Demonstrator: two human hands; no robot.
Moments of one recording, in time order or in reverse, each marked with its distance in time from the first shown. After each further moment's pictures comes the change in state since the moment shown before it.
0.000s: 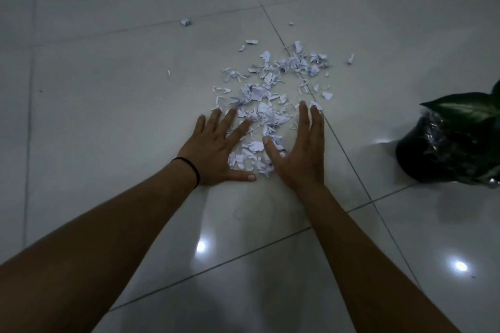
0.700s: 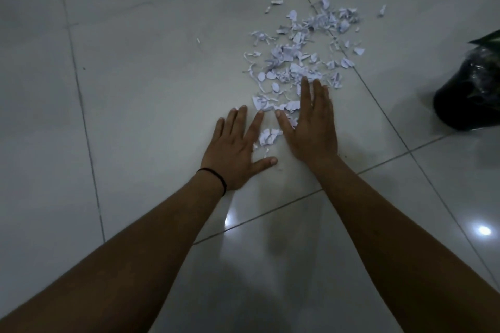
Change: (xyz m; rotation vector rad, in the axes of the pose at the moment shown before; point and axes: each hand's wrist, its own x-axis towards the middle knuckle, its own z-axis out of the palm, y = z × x) left_hand -0.096 0.012 0.015 -0.117 0.024 -0.071; right_hand -0.043 -0.037 0.032 -0.201 -0.056 -0.037
